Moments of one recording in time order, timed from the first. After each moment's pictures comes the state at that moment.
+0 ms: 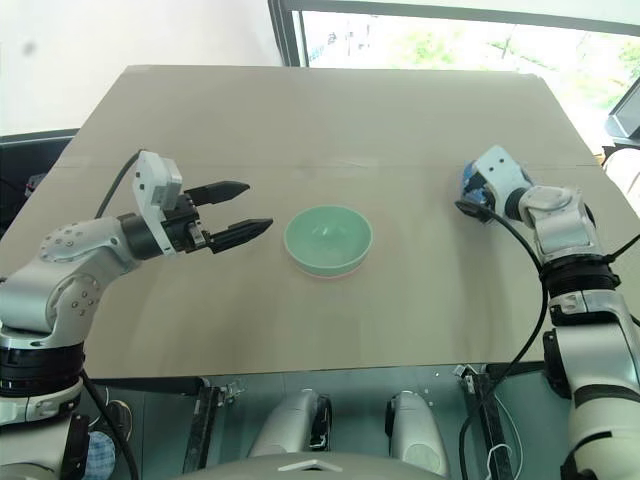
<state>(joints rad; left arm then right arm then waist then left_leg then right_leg) -0.35 0.76 0.18 -0.27 -0.61 0.60 -0.89 -0.81 -0.65 0.11 0.69 -0.07 0.30 0.75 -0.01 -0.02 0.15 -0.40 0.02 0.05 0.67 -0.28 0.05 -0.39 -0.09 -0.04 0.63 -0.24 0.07</state>
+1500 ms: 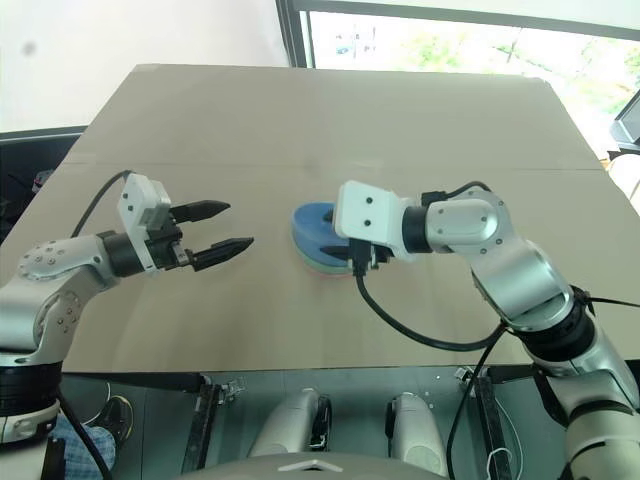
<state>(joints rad) -0.23 0.81 0.23 -0.24 -0.56 0.54 -0.93 -0.73 -0.62 0.33 -0.52 0.14 0.70 0.92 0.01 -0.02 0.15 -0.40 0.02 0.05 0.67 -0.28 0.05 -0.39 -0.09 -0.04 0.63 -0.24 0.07</state>
